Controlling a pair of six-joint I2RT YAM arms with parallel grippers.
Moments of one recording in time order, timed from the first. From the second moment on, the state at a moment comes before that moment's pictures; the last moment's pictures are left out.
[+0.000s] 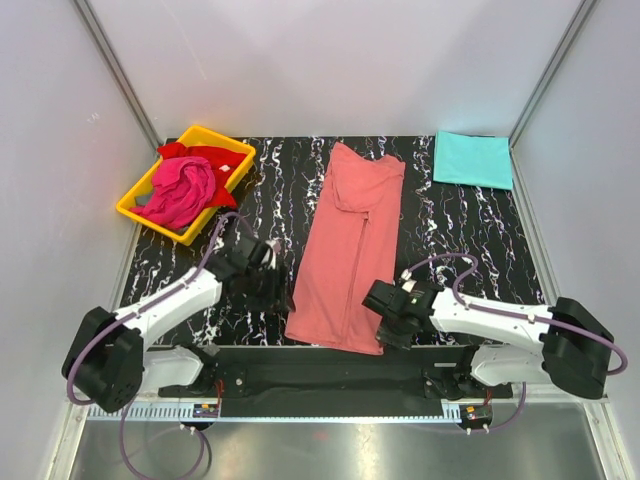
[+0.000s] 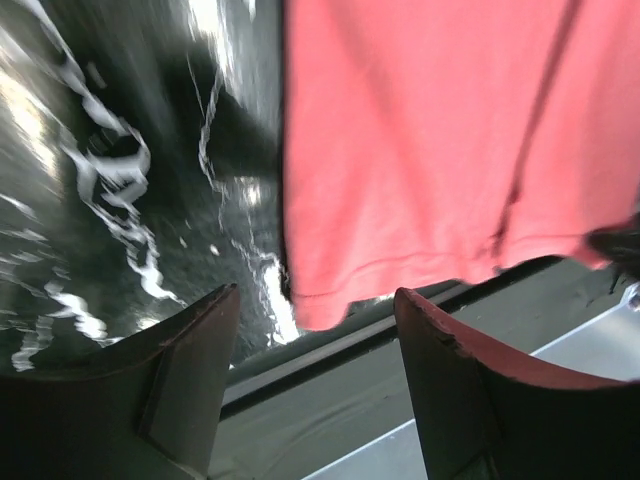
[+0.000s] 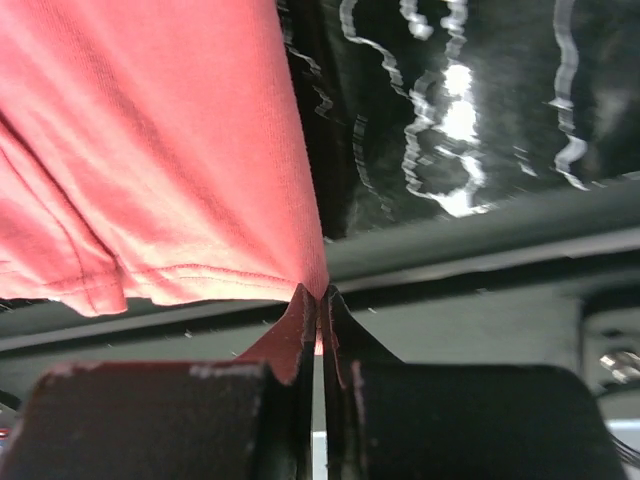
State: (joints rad) left arm -0.54 1.21 0.71 -0.61 0.28 -0.56; right arm 1.05 1.25 0.67 -0.80 0.11 1.43
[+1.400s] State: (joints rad) left arm -0.81 1.13 0.48 -0.47 0.23 -0.88; right arm 1.05 1.03 0.60 -0.91 0.12 1.43
